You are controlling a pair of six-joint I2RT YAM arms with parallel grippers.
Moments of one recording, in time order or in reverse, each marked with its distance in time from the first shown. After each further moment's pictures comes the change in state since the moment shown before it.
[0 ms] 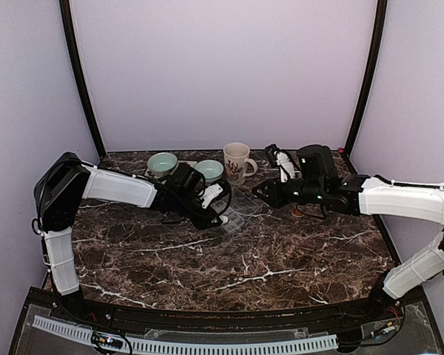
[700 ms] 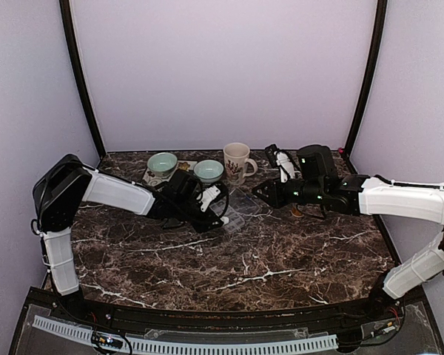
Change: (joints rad) left arm -0.005 -0.008 -0.089 0.153 0.006 -0.057; right arm 0.000 0.000 0.000 -0.002 -0.001 0.000
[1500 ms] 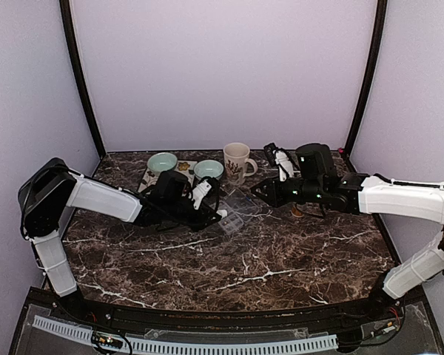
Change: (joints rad) left arm 0.000 -0.114 -0.151 0.209 0.000 -0.067; right arm 0.007 0.005 0.014 -0.010 0.000 0.000
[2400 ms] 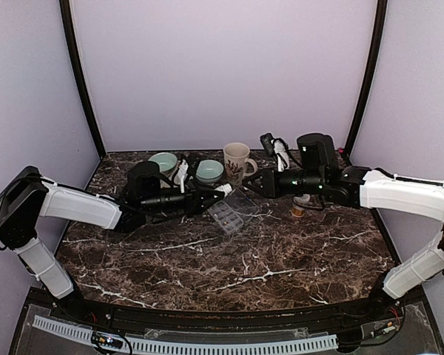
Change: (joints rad) left arm 0.003 -0.203 -0.180 0.455 0.198 -0.295; right arm 0.002 0.003 0.069 0.011 -0.158 0.098
